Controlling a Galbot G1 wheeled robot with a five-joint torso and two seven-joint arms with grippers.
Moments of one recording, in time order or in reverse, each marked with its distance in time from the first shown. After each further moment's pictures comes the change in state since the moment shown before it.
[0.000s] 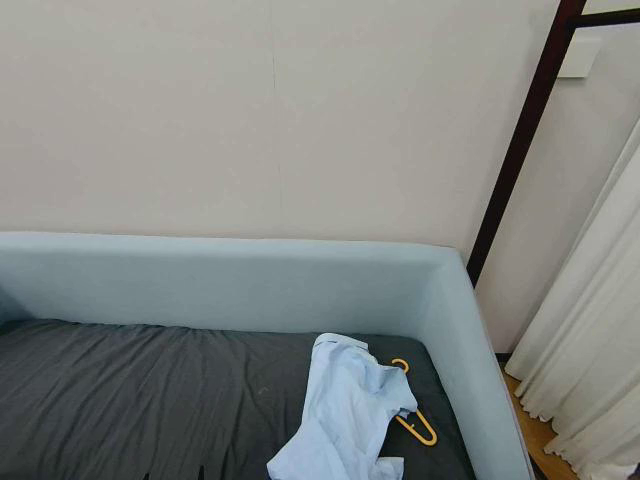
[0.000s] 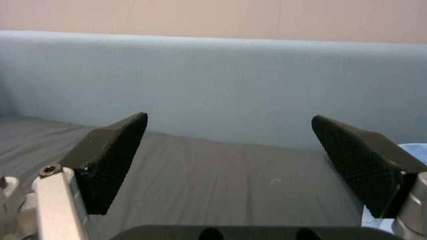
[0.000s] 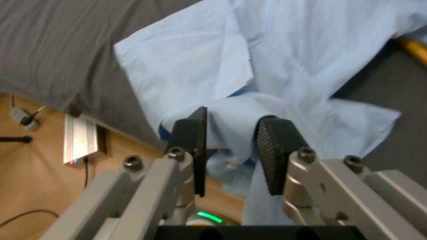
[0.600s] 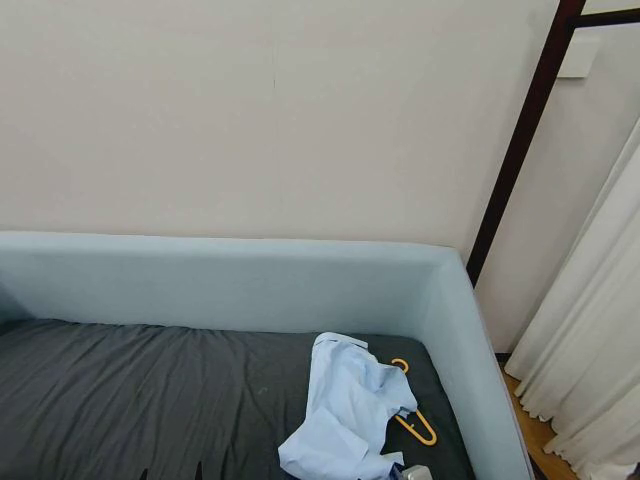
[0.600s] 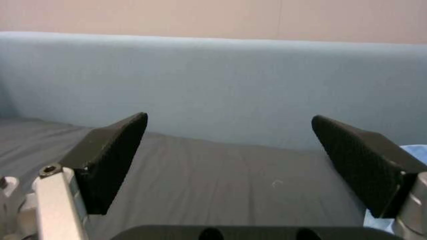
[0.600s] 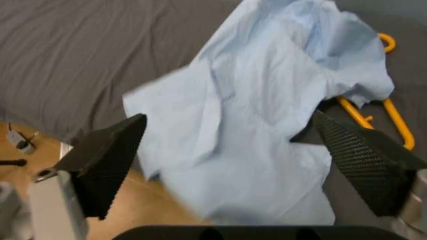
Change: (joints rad) left arm -0.012 0.013 0.002 0.005 -0.009 0.005 -0.004; right arm -0.122 -0.121 0.192 0.204 0.047 -0.024 0.008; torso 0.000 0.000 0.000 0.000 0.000
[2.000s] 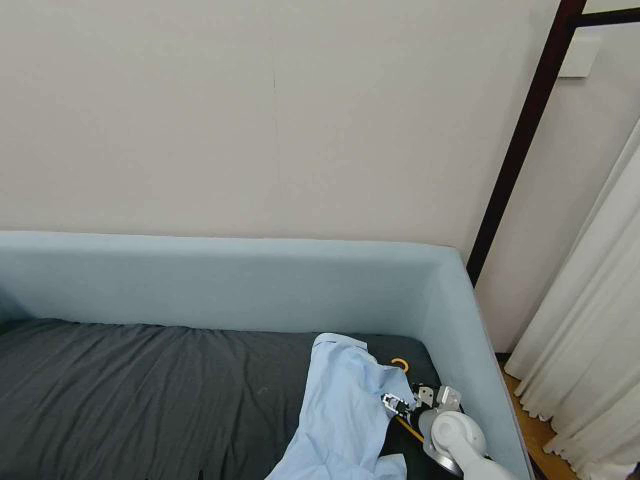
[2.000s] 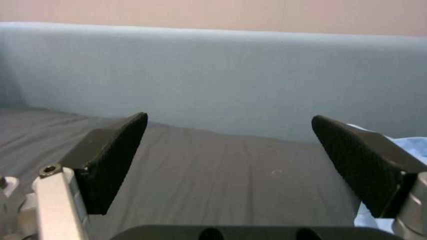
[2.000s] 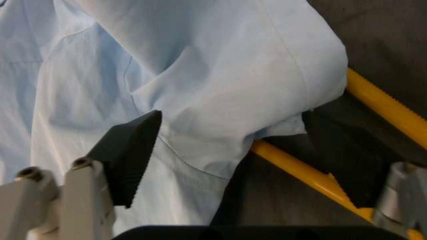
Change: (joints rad) left arm 0.031 -0.045 -0.007 -0.006 0.019 0.005 0.006; right arm 0.615 0.519 0.149 -0.974 0.440 -0.196 -0.035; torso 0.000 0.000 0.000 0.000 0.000
